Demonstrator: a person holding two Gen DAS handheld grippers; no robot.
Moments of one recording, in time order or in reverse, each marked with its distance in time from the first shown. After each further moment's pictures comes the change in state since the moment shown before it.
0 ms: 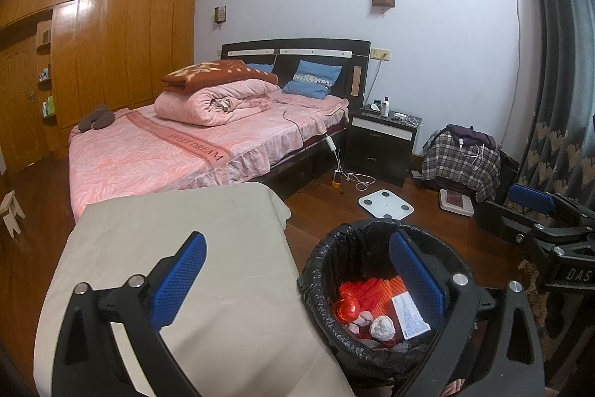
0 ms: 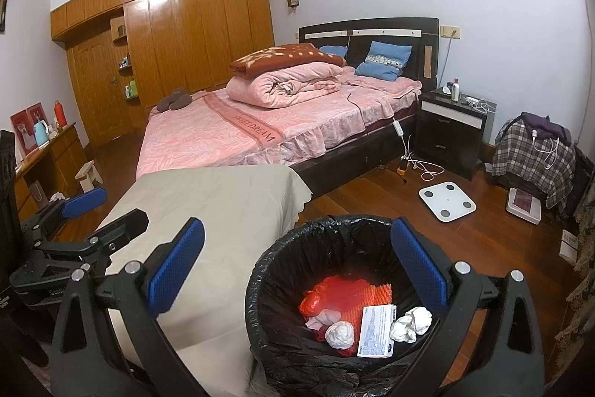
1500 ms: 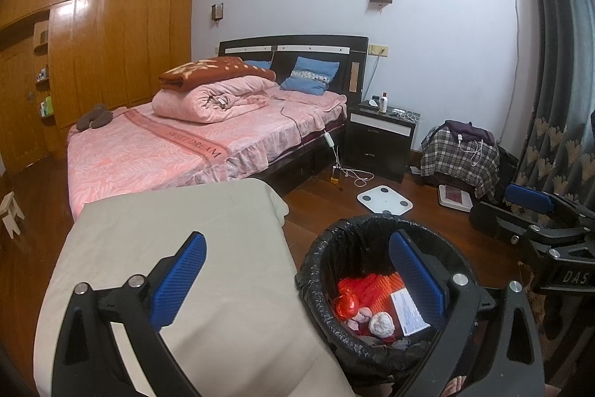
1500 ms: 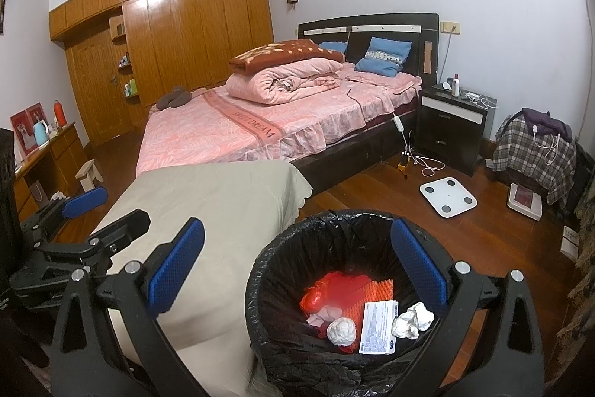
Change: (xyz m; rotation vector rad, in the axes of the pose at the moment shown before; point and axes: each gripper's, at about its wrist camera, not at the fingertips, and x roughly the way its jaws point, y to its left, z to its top) left arm 0.000 0.002 0.000 0.004 0.012 -0.004; right arm 0.000 0.002 0.002 0.002 0.004 0.001
